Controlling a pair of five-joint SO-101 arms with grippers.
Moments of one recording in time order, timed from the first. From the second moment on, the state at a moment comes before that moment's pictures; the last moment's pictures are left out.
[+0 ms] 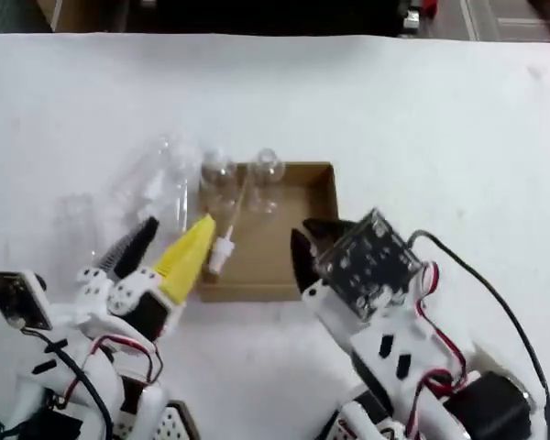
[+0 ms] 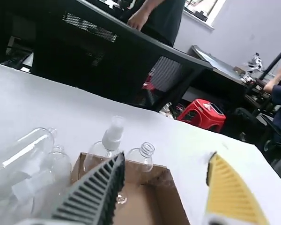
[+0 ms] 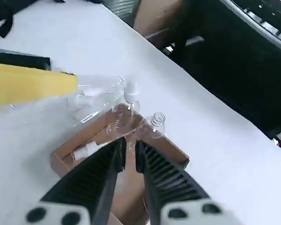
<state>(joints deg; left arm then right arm) 8.6 -105.0 61.7 62.7 29.1 -34.1 -64.4 17.0 82.1 20.1</state>
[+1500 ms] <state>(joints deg) -18.9 -104.8 69.0 55.0 21.8 -41.7 3.6 22.5 45.7 -17.5</state>
